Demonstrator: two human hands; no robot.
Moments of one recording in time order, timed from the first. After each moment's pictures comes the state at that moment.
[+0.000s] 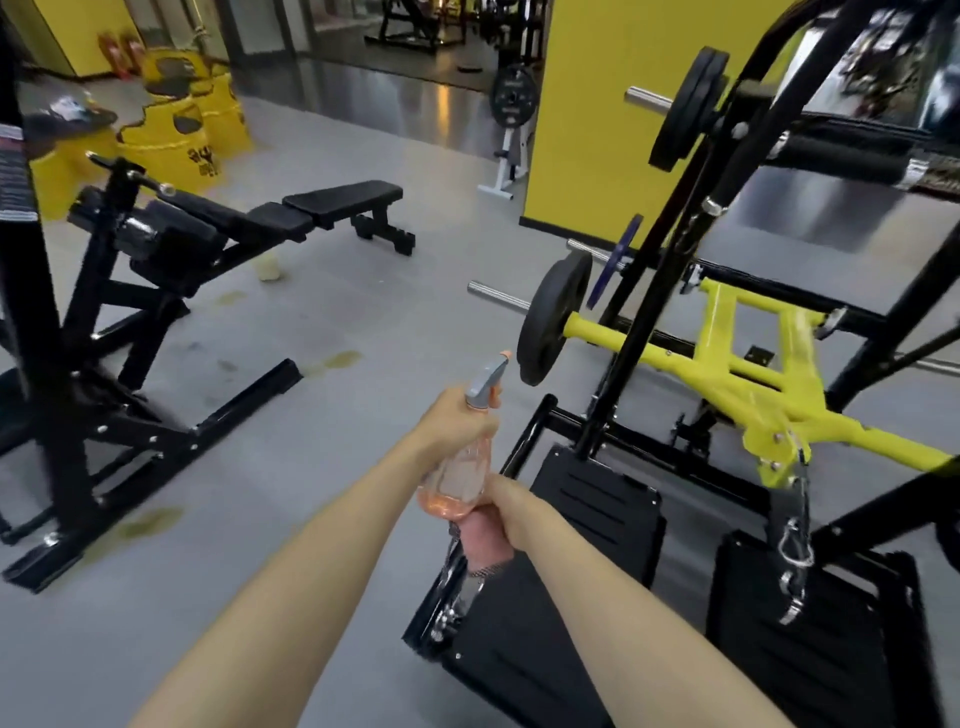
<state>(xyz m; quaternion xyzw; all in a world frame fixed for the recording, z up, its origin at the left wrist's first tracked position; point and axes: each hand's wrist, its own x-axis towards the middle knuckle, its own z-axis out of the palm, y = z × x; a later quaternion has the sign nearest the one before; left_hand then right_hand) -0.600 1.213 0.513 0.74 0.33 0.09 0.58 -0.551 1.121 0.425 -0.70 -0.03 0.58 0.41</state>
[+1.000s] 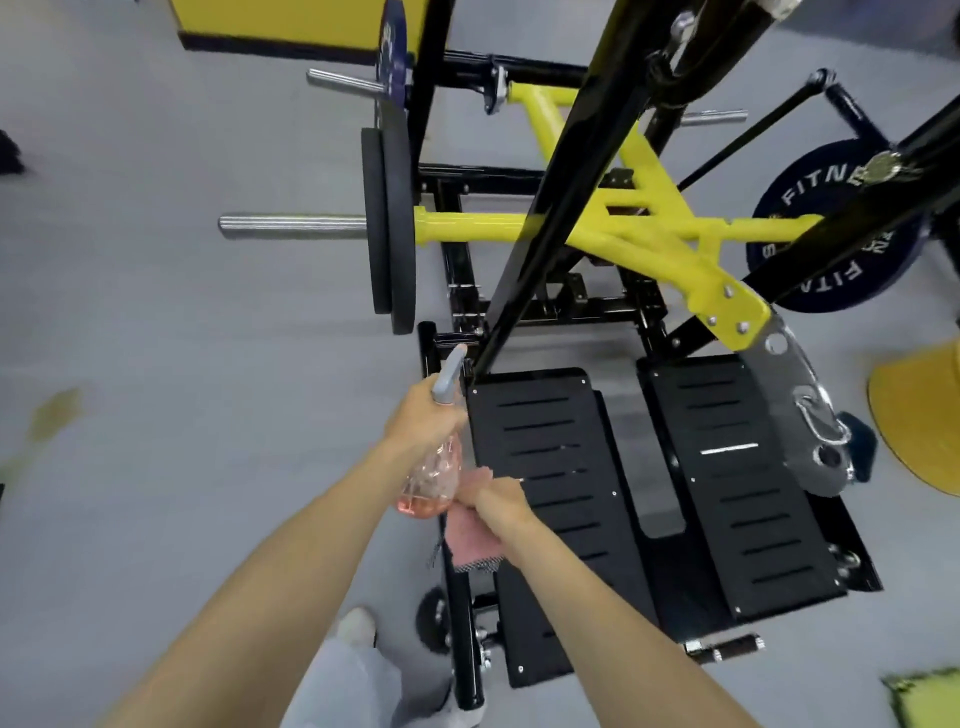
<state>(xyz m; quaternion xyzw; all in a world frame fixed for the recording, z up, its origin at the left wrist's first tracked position) -0.363 1.416 0.303 0.76 0.22 -0.21 0.57 -0.420 1.290 0.287 -0.75 0.32 0.38 0.44</state>
